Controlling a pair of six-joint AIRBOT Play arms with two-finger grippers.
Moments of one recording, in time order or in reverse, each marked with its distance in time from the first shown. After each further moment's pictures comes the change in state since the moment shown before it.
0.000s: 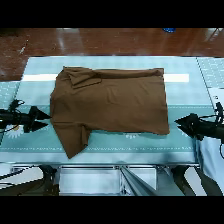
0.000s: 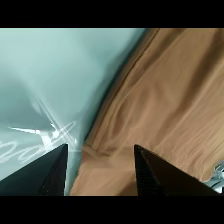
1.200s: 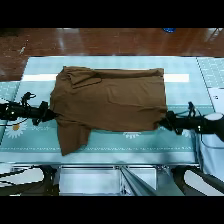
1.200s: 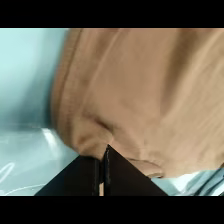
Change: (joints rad) left arm -0.154 -0.060 0.068 -0.069 0.045 0.043; right arm 0.368 -0.340 0.032 0.148 -0.291 0.046
